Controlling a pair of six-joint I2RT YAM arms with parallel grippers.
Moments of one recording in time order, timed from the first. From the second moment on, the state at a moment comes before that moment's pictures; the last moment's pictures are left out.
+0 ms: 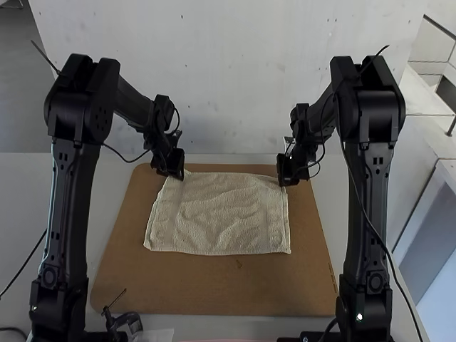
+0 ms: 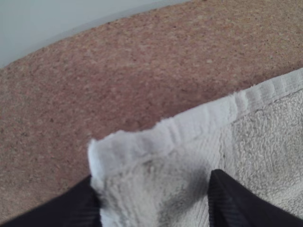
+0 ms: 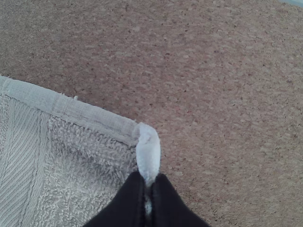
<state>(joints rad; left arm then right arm) -0.22 2.25 1.49 -0.43 0.13 0.05 0.12 2.16 1.28 -0.32 -0.18 0.01</state>
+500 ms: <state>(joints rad) -0.18 2.25 1.49 -0.42 0.13 0.06 0.12 2.15 1.26 -0.30 -0.18 0.01</state>
